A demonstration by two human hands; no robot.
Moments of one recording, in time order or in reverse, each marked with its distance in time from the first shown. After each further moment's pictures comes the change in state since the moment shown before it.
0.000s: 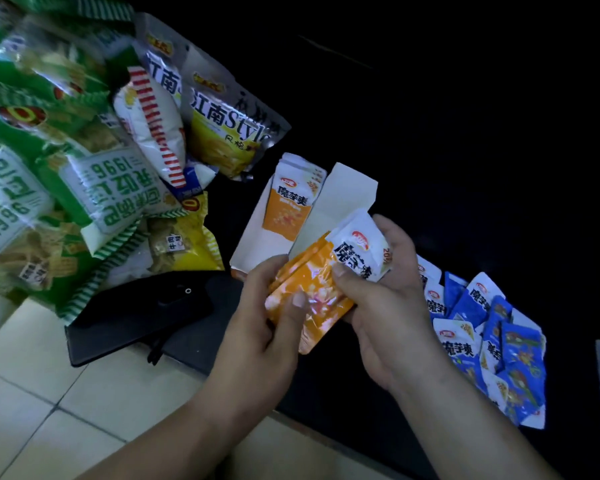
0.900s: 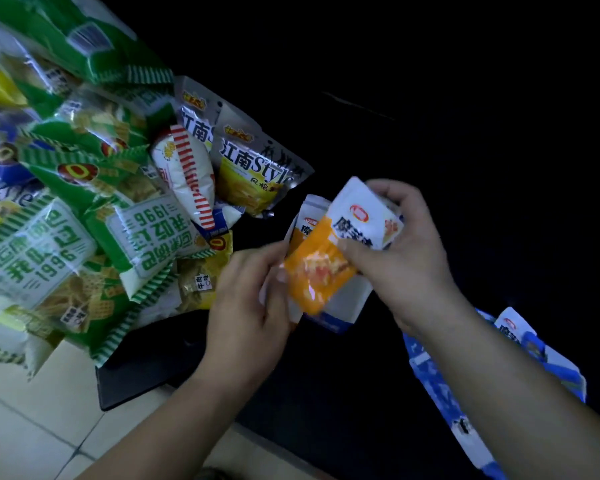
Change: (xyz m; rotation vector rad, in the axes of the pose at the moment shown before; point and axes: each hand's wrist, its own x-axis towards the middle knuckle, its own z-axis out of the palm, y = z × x) left_hand 0.073 -0.009 -0.048 0.452 0.175 0.335; right_hand 0.054 -0.047 0.035 -0.413 -0.156 -0.401
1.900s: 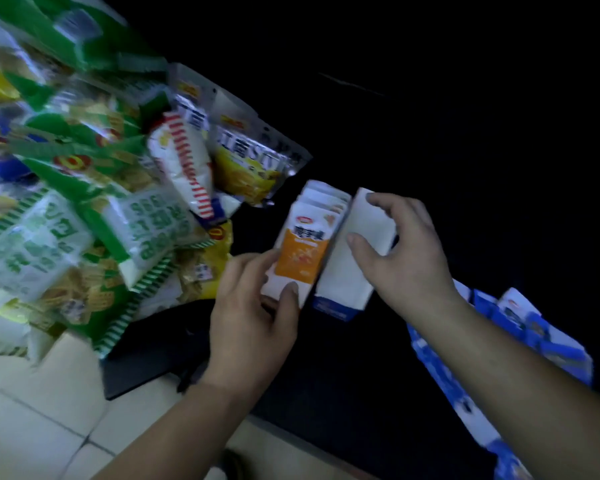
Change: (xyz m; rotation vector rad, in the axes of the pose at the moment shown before) left_hand -0.016 -0.010 0.010 0.084 0.096 0.038; right_hand 0.003 0.049 -0.015 -0.572 0.102 -0.148
